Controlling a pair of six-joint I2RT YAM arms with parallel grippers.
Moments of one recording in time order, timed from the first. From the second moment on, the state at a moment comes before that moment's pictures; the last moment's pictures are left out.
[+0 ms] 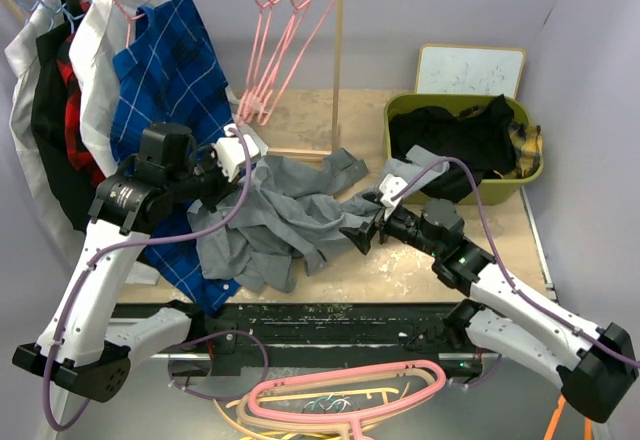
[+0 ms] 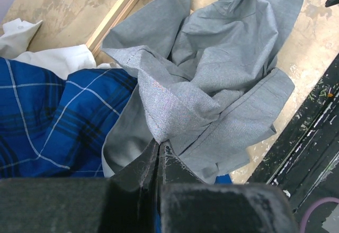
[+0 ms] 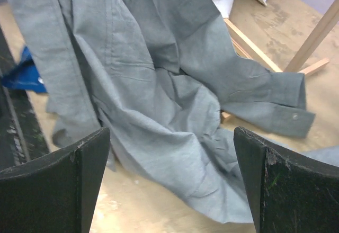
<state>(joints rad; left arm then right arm) -0.35 1.05 1.41 -1.05 0.36 0.50 0.70 0.81 0.51 0.16 -0.25 -0.02</state>
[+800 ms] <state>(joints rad) -0.34 1.05 1.41 -1.02 0.32 0.49 0.86 1.28 0.67 -0.05 -0.28 -0.49</state>
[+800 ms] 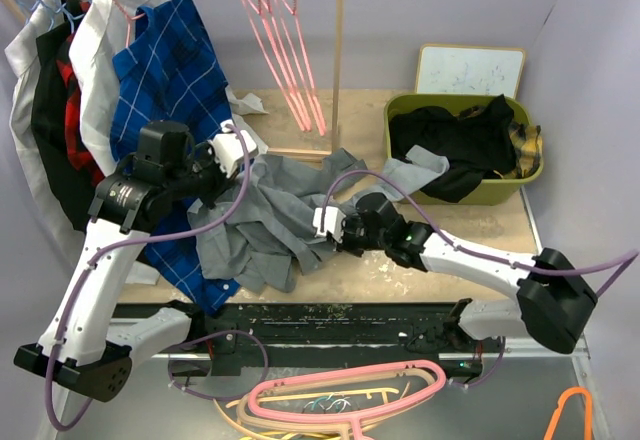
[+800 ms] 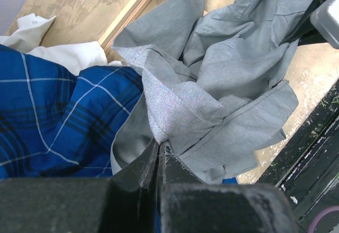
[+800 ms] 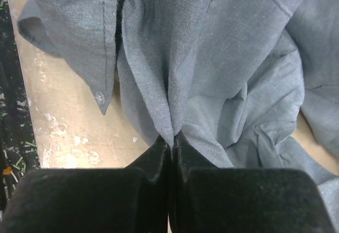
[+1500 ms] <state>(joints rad) -0.22 1.15 2.17 -1.14 -0.01 0.46 1.16 1.34 1.69 -0.16 -0.18 -0.20</state>
